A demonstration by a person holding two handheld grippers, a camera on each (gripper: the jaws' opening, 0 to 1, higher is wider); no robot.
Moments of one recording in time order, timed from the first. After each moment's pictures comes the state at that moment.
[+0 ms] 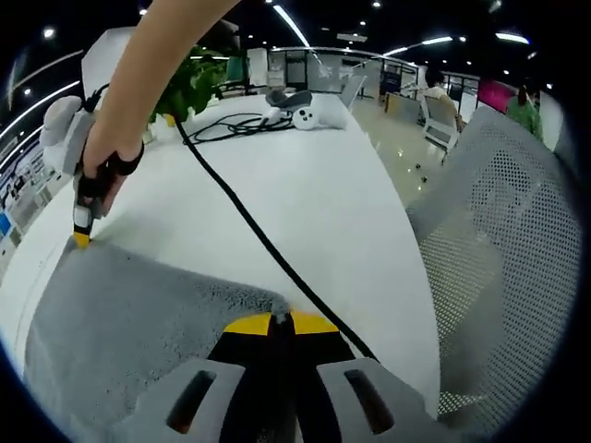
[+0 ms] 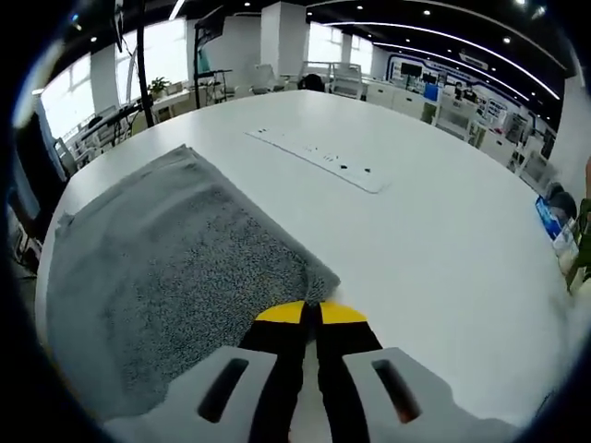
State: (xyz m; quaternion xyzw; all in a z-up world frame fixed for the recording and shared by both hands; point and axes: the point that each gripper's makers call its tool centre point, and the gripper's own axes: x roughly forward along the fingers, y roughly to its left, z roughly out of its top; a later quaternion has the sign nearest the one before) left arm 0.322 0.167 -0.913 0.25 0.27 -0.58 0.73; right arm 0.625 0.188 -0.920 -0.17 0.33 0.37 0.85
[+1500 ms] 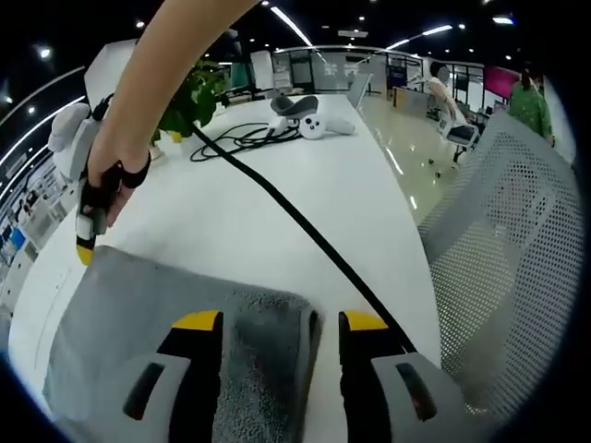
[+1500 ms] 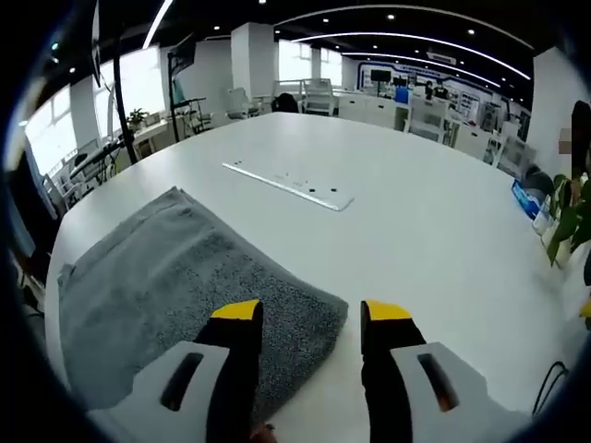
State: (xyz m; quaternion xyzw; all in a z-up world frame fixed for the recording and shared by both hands) left arm 0.330 0.158 -0.892 0.27 0.24 -0.54 0.76; right arm 0.627 0.182 -0.881 -0.11 0.31 0.33 0.89
